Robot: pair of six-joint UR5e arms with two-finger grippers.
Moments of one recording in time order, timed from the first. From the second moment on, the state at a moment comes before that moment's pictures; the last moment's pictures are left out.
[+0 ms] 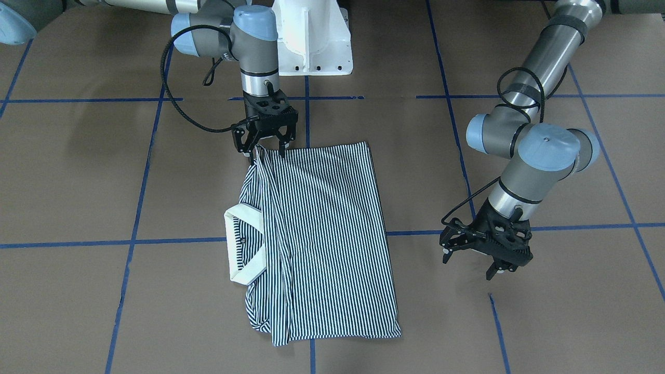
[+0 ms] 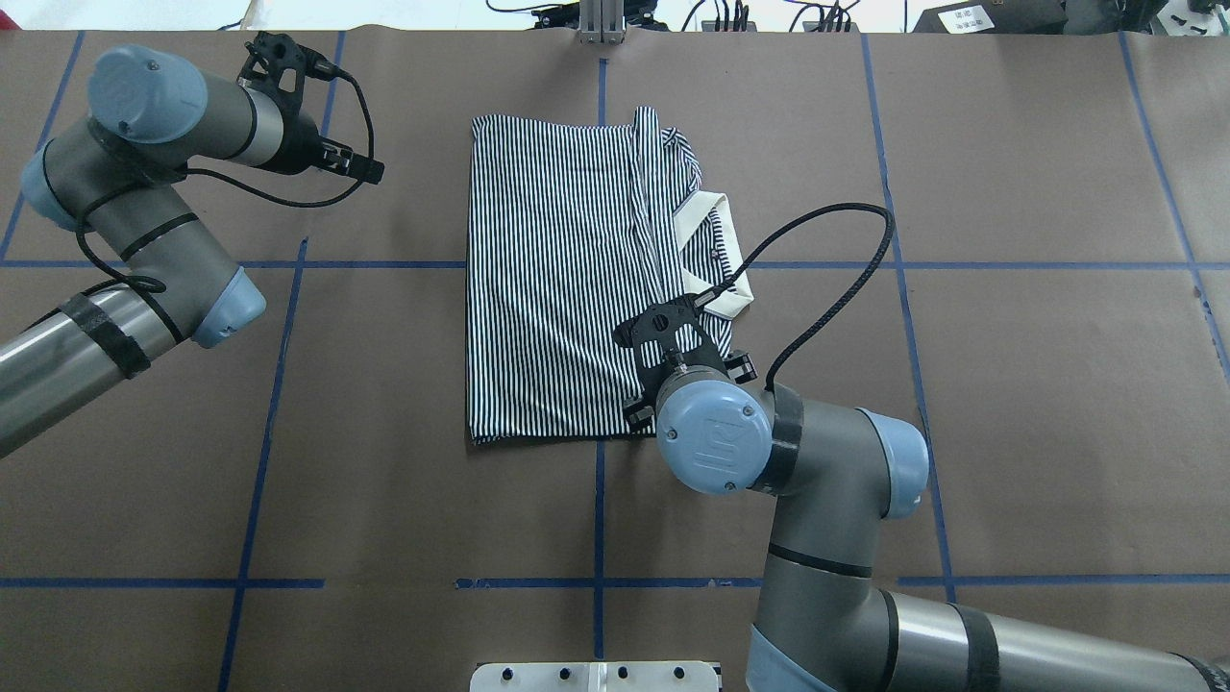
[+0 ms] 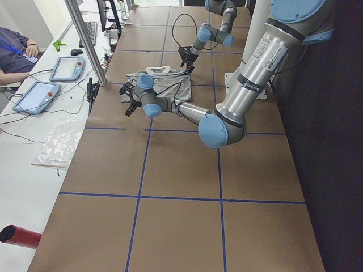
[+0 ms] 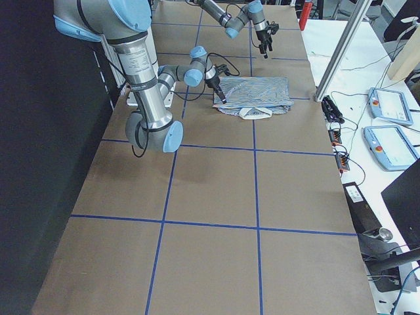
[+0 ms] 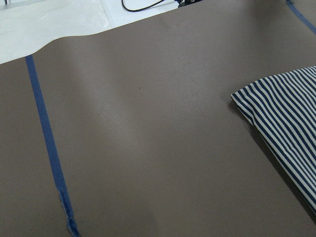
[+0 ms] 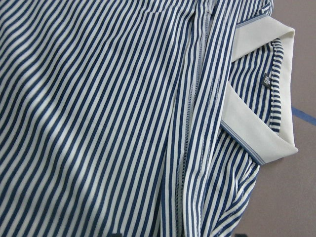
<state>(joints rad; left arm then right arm) -0.90 -2.14 -1.22 -2.40 -1.90 -0.64 0.33 -0.99 1.73 -1.55 1.36 0.91</state>
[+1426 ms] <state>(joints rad) -0.90 -2.13 -1.22 -2.40 -1.90 -0.64 0.34 -0.94 1.76 -1.63 1.39 0.87</state>
